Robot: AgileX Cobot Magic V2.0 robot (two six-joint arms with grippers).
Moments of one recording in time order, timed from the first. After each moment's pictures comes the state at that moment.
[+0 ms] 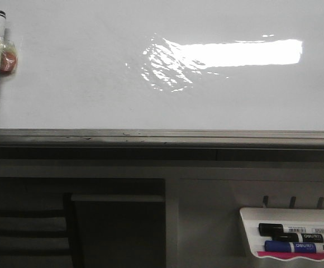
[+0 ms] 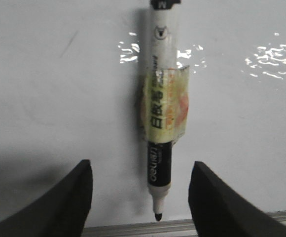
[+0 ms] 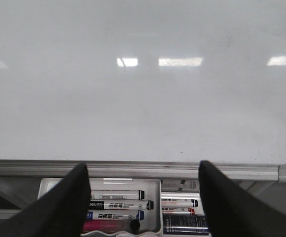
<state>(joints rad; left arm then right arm) -0.21 1.19 -0.68 -0.25 0.16 0.07 -0.11 0.66 -0.65 0.01 0.62 -0.04</state>
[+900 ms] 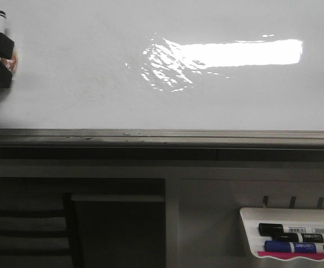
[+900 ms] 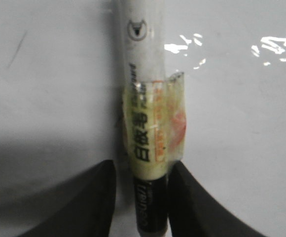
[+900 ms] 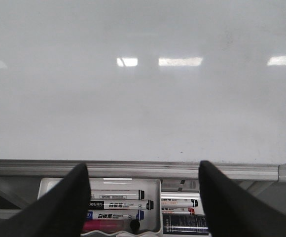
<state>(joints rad) -0.24 1.34 -0.72 -0.23 0.08 0.07 -0.11 0.66 -0.65 0.01 0.62 -0.04</state>
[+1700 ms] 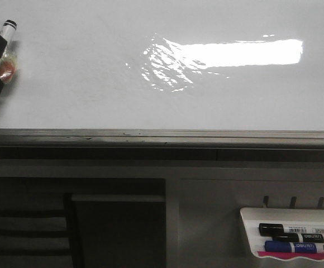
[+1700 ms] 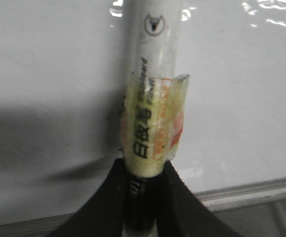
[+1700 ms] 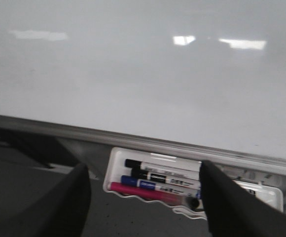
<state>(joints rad) -0.24 1.29 -0.80 -0.20 0.38 0.07 -0.11 0.70 -0.81 0.37 0.87 -0.33</state>
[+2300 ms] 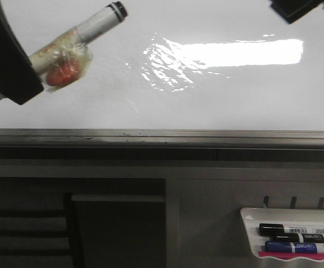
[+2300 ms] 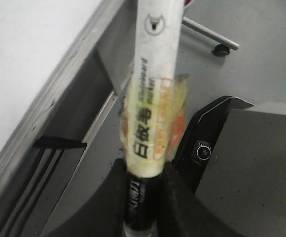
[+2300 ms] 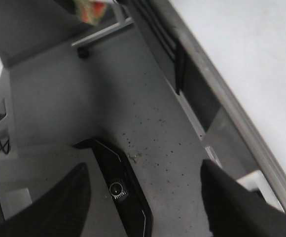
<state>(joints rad) -0.57 1.24 -1.03 -0.34 0.99 0.71 0.34 1.17 -1.10 0.59 1.10 -0.90</state>
